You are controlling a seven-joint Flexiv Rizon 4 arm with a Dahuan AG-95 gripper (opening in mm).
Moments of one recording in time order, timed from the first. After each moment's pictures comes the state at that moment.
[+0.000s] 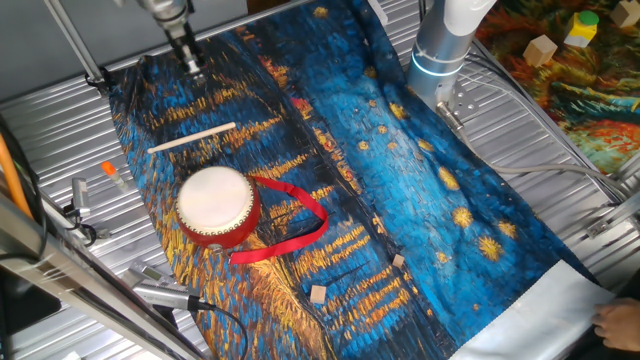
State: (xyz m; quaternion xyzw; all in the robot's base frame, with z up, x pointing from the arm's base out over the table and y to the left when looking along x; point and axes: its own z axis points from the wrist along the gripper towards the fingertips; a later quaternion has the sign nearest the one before) arm 0.554 -0.222 0.119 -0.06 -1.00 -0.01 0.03
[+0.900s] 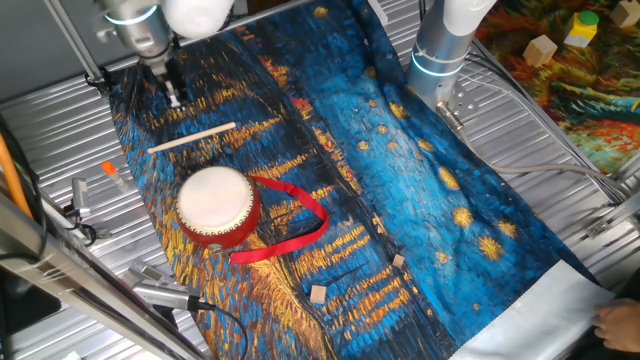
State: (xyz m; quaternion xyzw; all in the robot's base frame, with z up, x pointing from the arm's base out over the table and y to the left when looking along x) arm 0.593 -0.188 0.076 -0.11 -0.99 -0.01 0.03
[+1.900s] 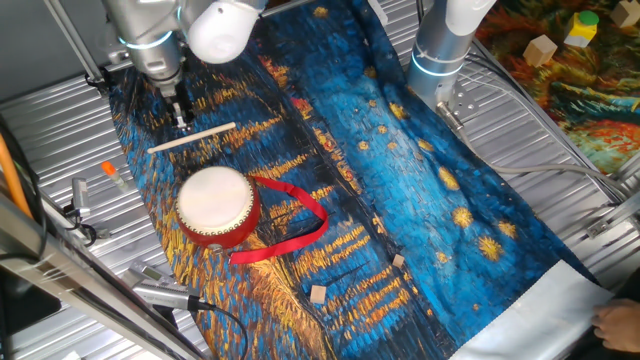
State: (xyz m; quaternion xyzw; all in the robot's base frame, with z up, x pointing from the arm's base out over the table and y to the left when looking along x) arm 0.605 -0.150 0.059 -0.12 -0.99 0.00 0.01
